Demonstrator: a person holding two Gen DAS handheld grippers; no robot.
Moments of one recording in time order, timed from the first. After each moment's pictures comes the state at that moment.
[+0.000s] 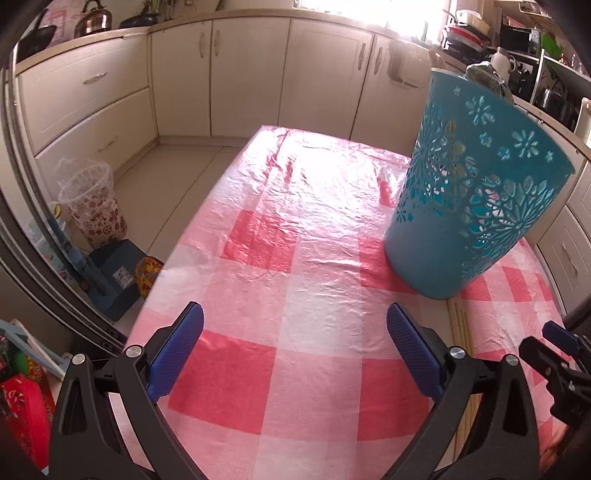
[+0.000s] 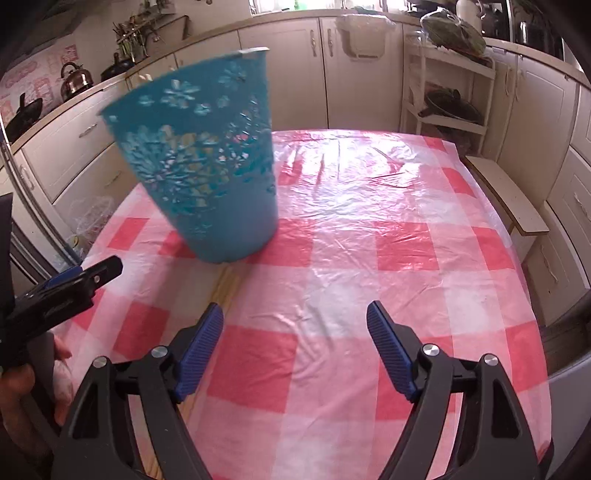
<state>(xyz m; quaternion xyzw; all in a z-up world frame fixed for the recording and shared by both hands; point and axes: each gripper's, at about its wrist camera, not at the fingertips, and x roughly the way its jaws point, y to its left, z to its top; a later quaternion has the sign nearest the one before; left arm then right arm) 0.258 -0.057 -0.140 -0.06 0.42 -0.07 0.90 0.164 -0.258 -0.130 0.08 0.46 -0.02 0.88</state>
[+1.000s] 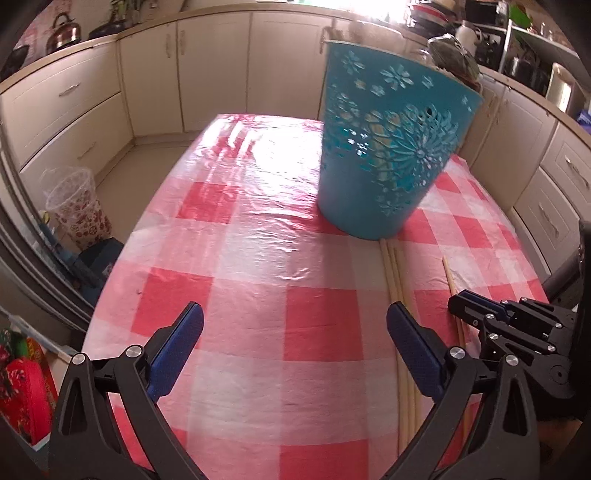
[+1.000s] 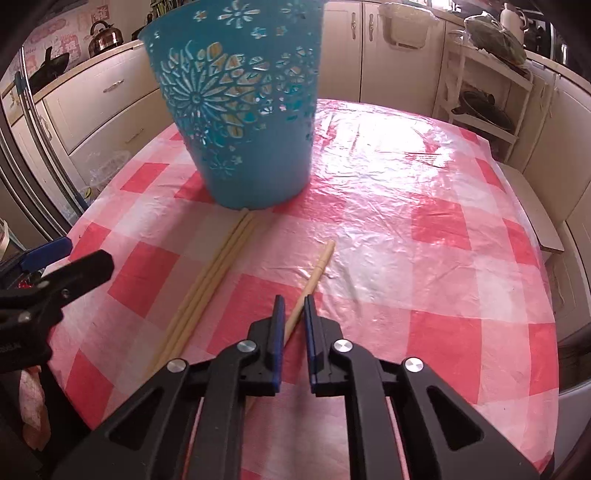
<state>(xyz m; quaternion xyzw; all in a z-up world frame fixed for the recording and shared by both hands) 0.215 -0.112 -0.131 -0.01 0.46 -0.13 0.88 0.158 -0.249 -0.160 0.03 0.50 0.03 0.86</state>
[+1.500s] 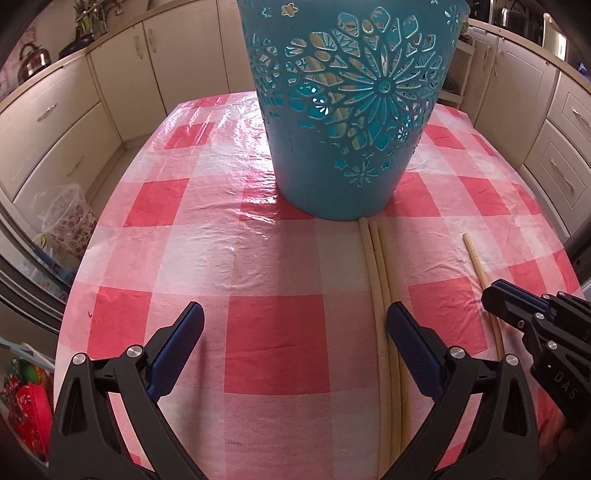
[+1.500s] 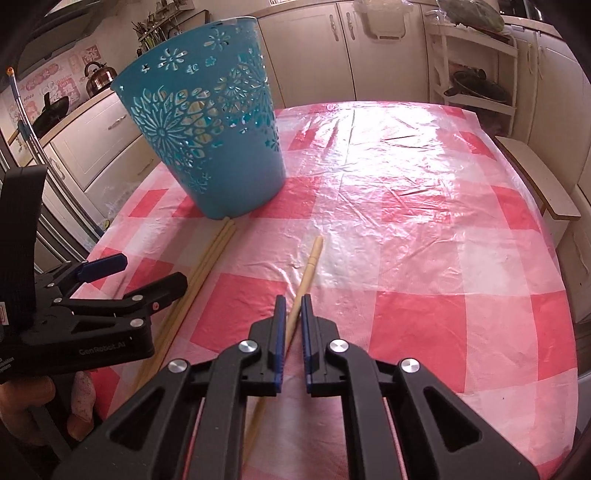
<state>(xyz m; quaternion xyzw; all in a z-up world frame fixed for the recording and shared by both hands) 0.233 -0.159 -0.155 0.05 0.49 -0.13 0.86 0.147 -0.283 -0.162 0.12 0.48 0.05 0.87</state>
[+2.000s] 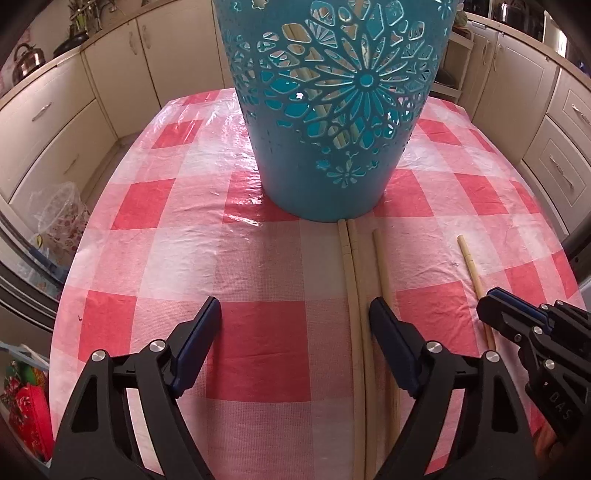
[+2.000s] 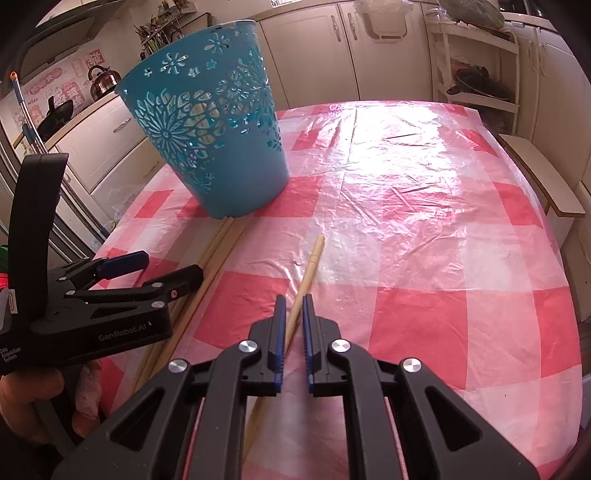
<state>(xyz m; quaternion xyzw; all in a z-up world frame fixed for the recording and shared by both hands) 0.240 -0.168 -0.155 0.05 0.50 -0.14 0.85 0.145 -0.288 -0.162 0.13 0.48 0.06 0.87</state>
